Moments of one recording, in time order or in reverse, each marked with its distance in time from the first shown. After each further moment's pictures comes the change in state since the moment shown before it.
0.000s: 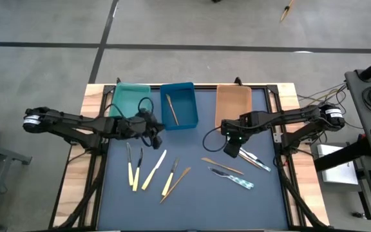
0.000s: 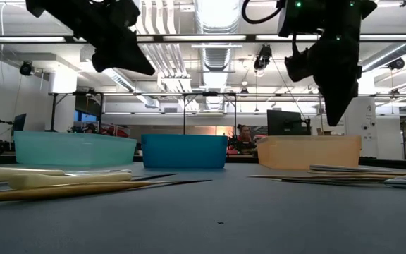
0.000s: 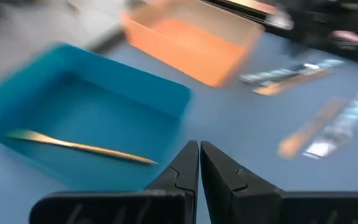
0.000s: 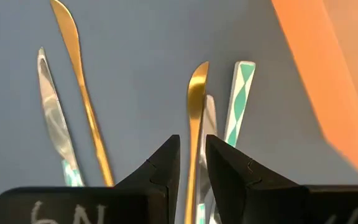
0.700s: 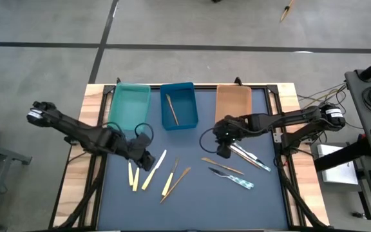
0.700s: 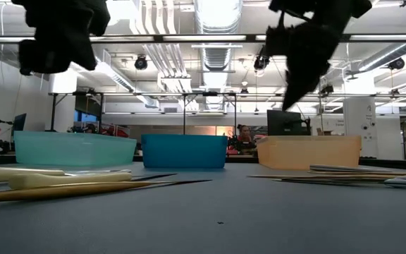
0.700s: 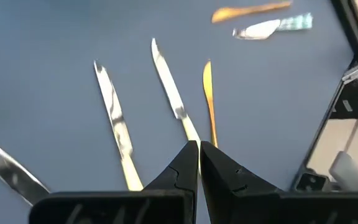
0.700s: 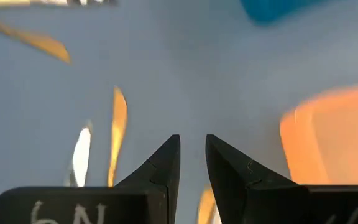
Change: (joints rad) left arm -0.327 0.034 0.100 -0.394 0.225 -0.821; right arm 0.050 -0.007 0.000 0.356 0.106 -0.256
